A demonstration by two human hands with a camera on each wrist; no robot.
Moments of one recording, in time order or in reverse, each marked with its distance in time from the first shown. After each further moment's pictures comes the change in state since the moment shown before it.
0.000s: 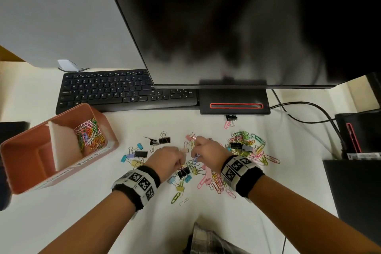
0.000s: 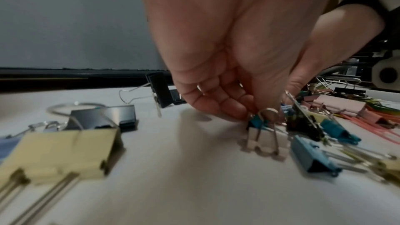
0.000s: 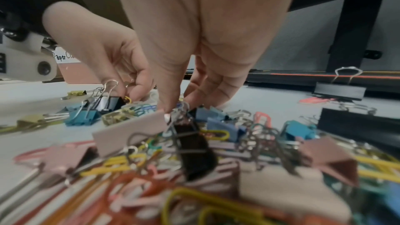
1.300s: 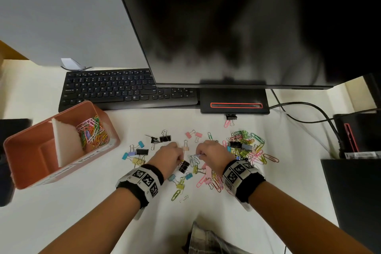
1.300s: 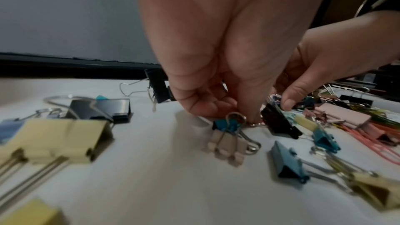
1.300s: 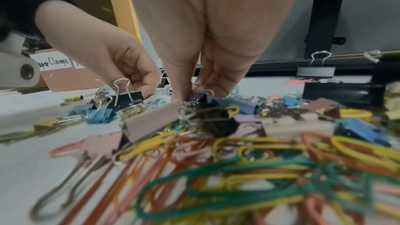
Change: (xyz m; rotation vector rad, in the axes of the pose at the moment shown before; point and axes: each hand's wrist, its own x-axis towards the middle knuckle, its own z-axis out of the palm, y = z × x) left_hand 0.005 0.004 0.006 -0.074 0.032 -0.102; right_hand -0.010 -0.002 0.003 0.112 0.032 0.173
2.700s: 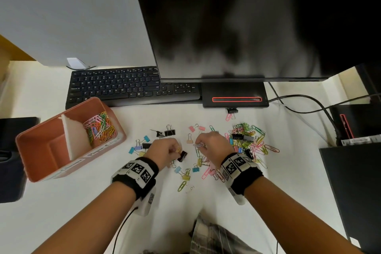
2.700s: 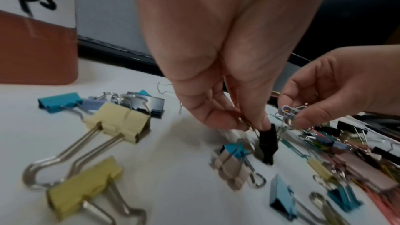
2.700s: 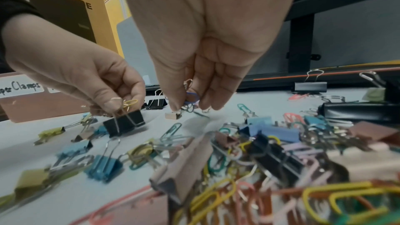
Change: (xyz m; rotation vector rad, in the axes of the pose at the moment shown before) left_hand -0.025 -0.014 -0.017 -0.296 0.072 -0.154; right_hand -0.010 -0.029 -0.001 0.039 0.151 0.097
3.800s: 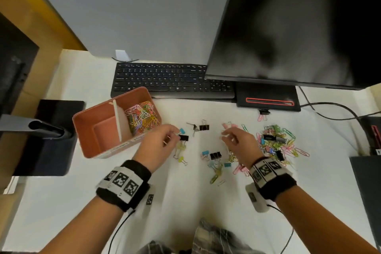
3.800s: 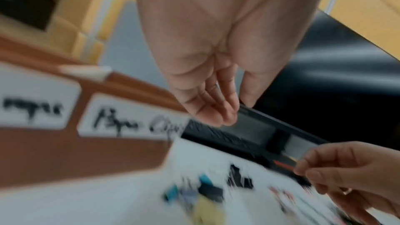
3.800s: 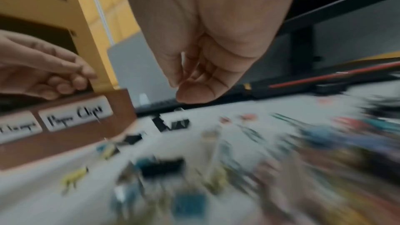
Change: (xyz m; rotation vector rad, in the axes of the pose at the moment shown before) left_hand -0.085 -0.044 -0.079 -0.139 0.376 0.138; right_hand -0.019 -0.050 0.004 0.291 0.189 0.103
